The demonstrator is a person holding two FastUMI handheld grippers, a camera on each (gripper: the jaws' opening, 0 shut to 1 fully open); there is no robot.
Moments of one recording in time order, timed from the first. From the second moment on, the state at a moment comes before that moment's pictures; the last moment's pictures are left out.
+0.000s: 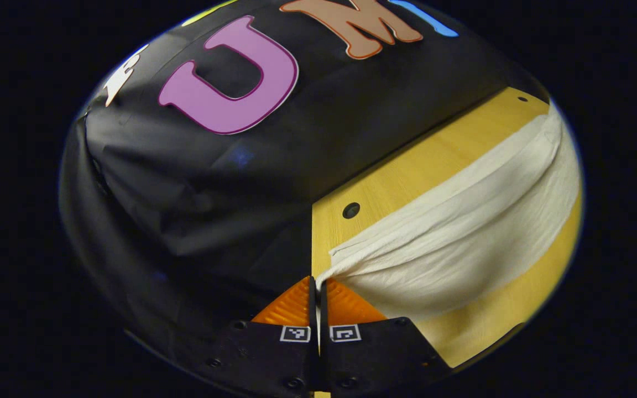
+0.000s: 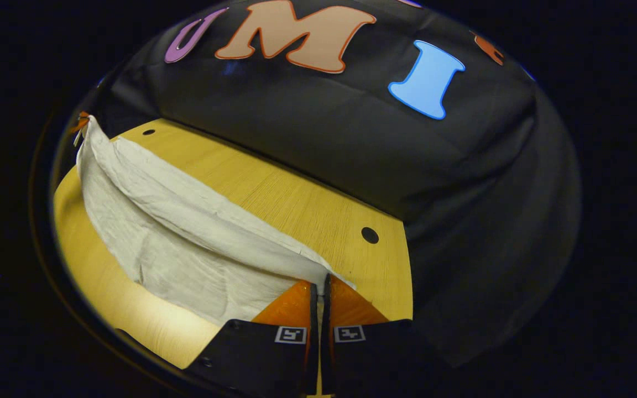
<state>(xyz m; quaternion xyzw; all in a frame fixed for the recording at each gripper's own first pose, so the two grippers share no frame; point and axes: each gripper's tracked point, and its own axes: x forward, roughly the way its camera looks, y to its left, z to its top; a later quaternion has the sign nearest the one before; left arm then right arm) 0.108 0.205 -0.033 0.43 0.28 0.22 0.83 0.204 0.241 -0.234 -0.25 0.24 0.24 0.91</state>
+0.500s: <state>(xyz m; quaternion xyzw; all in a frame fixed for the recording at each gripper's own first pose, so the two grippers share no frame) 0.183 0.244 -0.118 0.38 0.29 0.24 0.84 0.254 0.281 -0.340 -0.18 0.33 0.26 0.89</state>
